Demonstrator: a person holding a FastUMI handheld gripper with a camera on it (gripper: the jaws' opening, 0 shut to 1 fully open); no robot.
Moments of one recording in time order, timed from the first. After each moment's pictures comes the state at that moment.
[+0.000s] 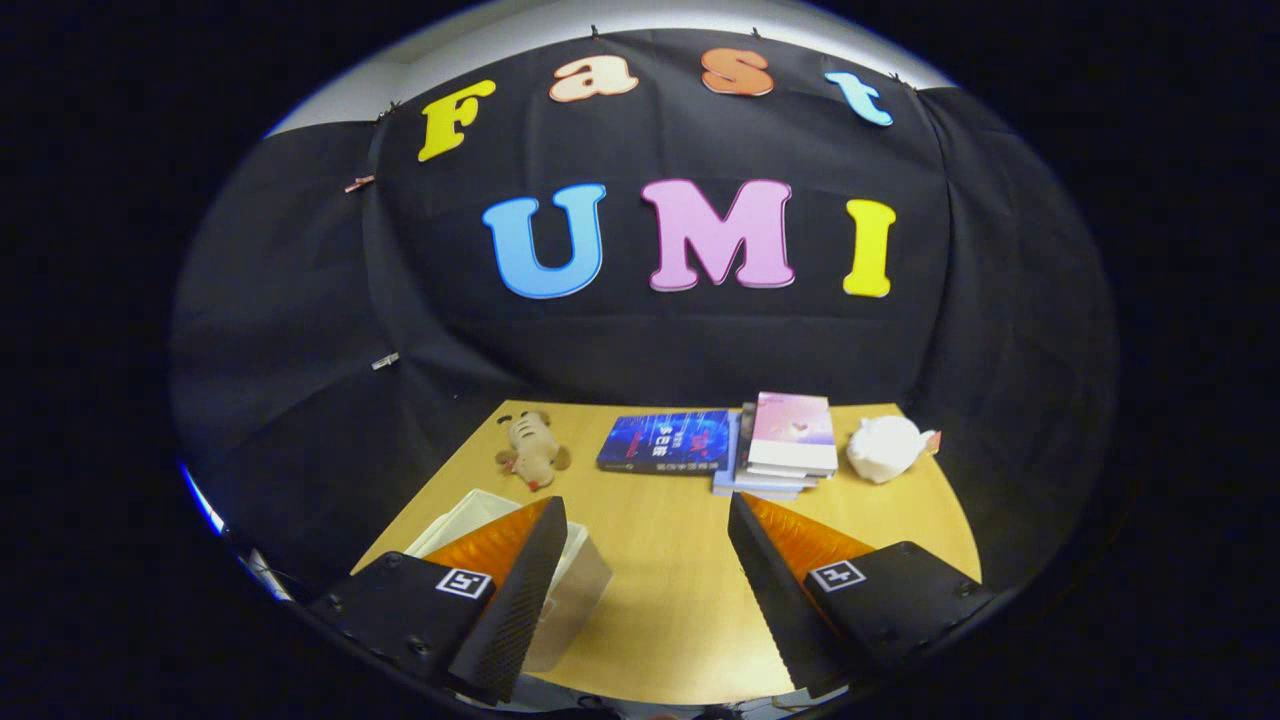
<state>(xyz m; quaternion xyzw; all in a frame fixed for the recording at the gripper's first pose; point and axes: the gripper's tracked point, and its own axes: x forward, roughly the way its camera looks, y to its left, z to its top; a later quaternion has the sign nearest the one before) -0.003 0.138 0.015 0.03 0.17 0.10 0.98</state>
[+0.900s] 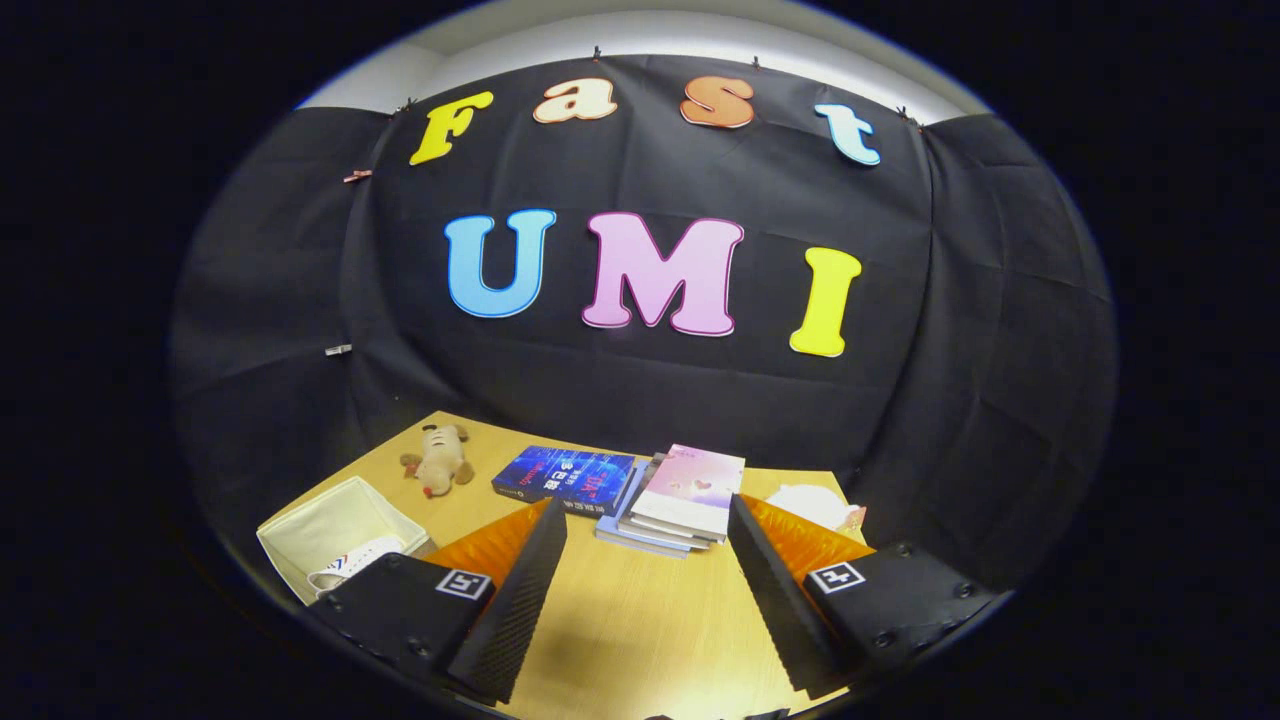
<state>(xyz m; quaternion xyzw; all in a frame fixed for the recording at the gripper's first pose) 0.060 0.011 -0.004 -0.03 0.13 0.08 0.99</state>
